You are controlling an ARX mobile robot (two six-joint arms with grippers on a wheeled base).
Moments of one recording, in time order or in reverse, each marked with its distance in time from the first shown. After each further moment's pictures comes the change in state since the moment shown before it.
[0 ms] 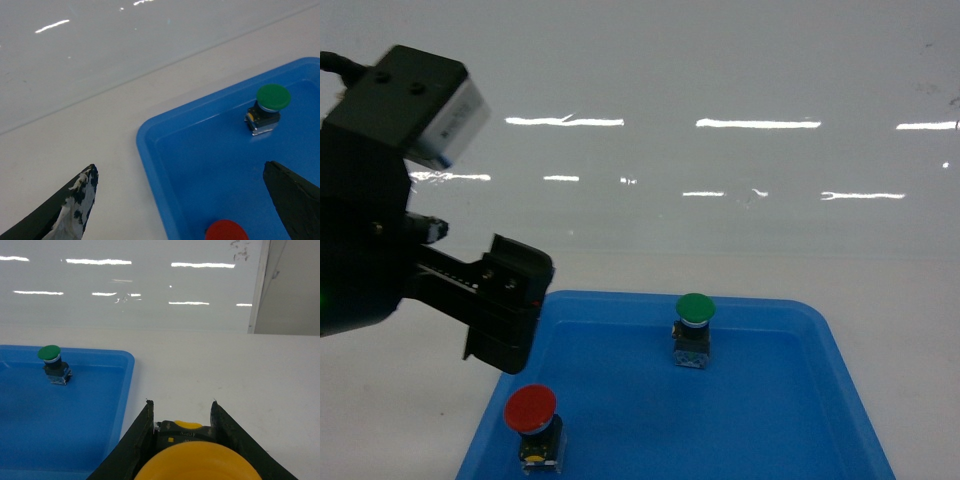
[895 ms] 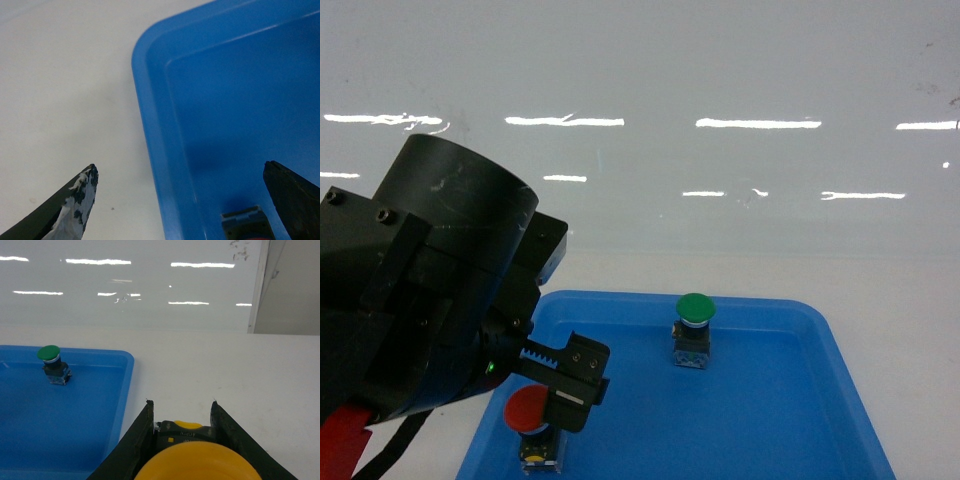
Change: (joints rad) left arm -0.095 0.404 0.209 -0.179 -0.261 -0.153; right arm 0.000 0.000 0.000 0.000 0.000 0.000
